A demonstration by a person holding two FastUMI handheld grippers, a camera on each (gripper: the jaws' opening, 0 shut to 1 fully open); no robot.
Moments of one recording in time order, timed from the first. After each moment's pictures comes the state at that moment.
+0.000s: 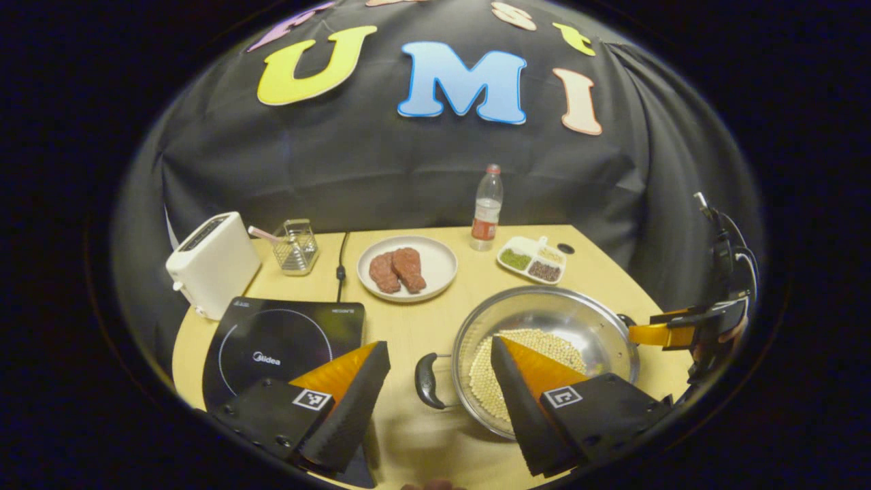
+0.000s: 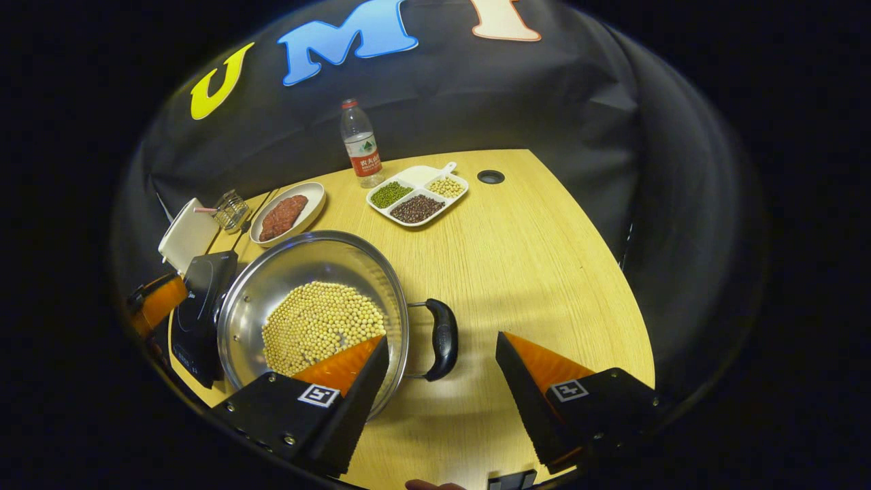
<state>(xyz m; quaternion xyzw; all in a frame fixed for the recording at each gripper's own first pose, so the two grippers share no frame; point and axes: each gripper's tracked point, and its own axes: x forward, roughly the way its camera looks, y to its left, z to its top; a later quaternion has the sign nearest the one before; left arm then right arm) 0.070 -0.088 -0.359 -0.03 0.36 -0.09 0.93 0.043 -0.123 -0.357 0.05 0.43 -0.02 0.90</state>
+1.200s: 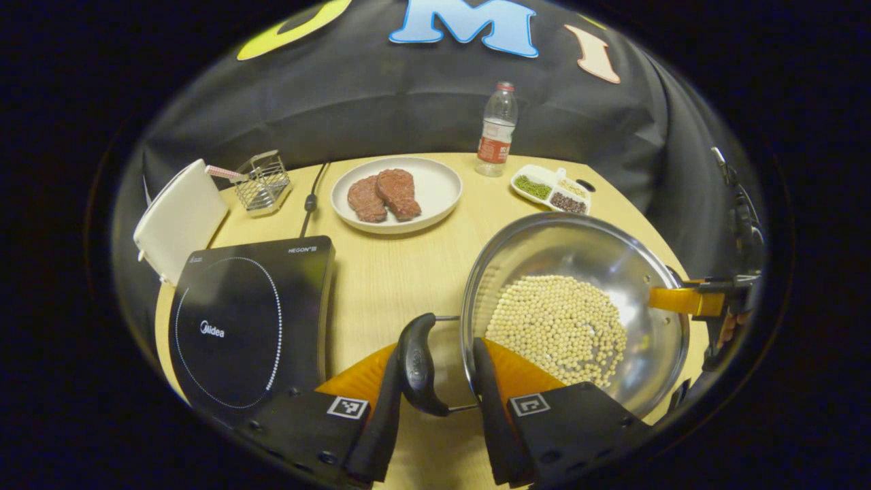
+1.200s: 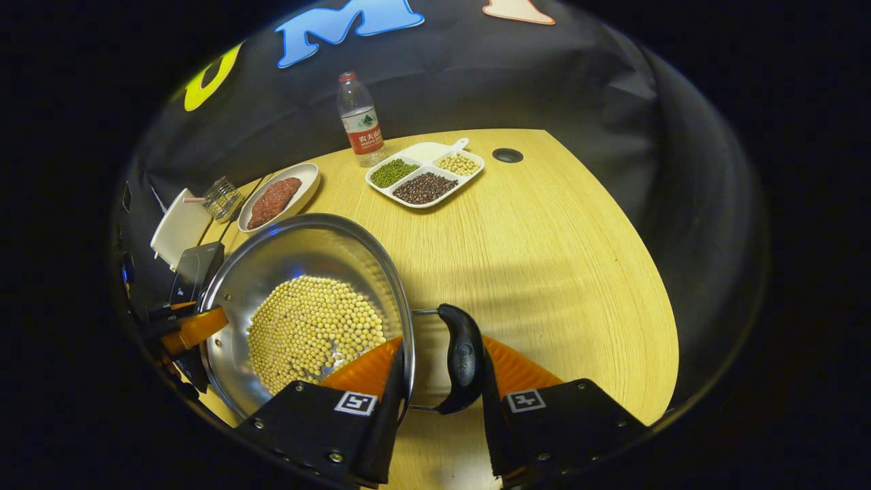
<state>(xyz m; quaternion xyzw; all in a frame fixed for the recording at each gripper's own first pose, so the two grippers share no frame) 0.077 -0.096 -0.450 -0.03 0.47 -0.10 0.88 0.067 -0.108 -0.388 0.05 0.46 -0.01 0.89</state>
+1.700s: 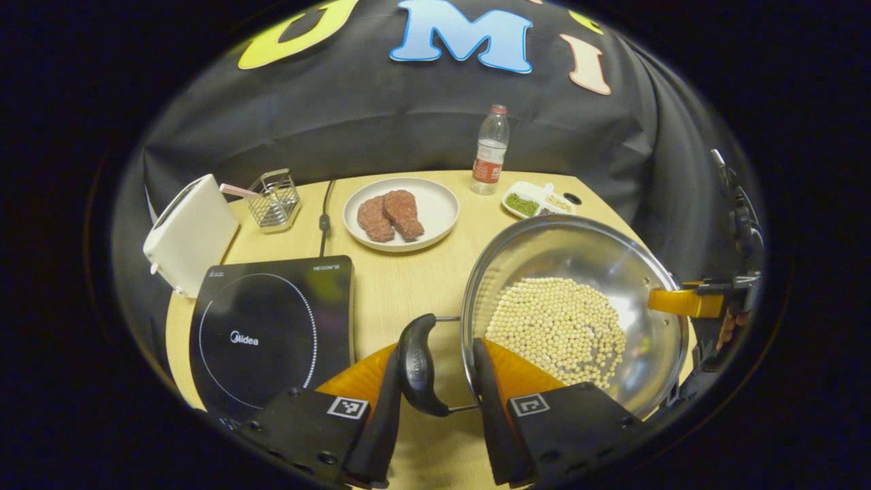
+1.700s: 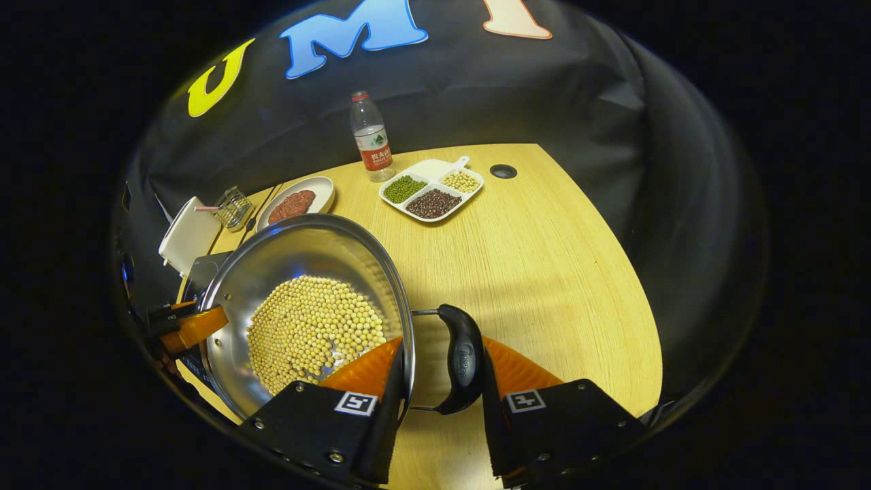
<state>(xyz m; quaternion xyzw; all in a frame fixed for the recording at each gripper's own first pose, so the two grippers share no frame) 0.063 -0.073 -0.396 -0.03 0.45 -0.12 0.88 0.041 -0.091 -0.338 0.05 0.45 -0.03 0.89</state>
